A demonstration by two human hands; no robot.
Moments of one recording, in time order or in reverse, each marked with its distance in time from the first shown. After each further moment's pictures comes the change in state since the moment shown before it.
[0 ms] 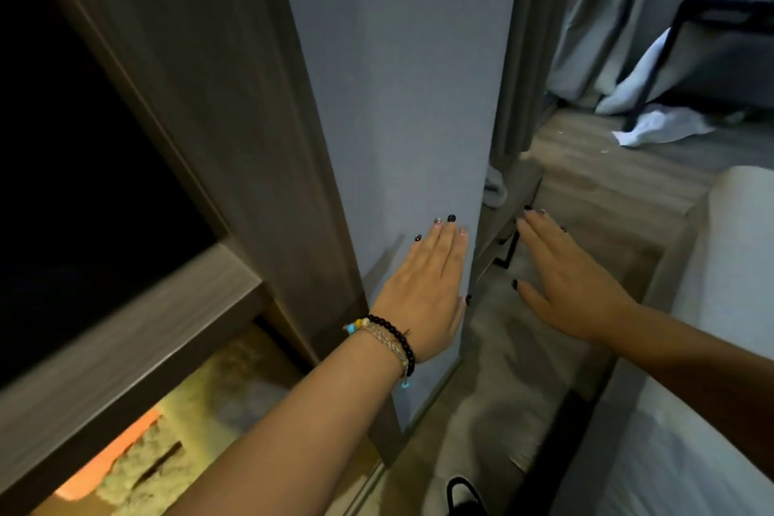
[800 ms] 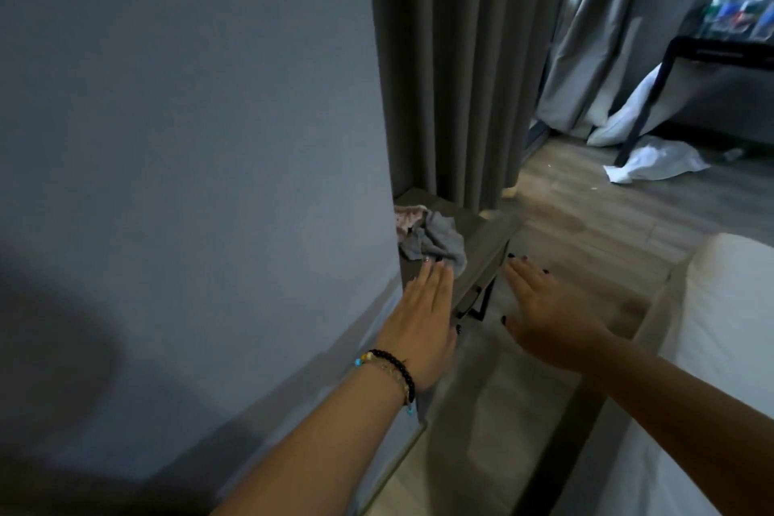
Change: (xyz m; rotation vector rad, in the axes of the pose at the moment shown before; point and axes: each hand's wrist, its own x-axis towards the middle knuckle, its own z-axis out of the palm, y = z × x) left_hand 0.240 0.040 0.014 -0.227 -0.139 -0.156; right_hand 0.138 0.174 -0.074 0.052 -0.266 0.140
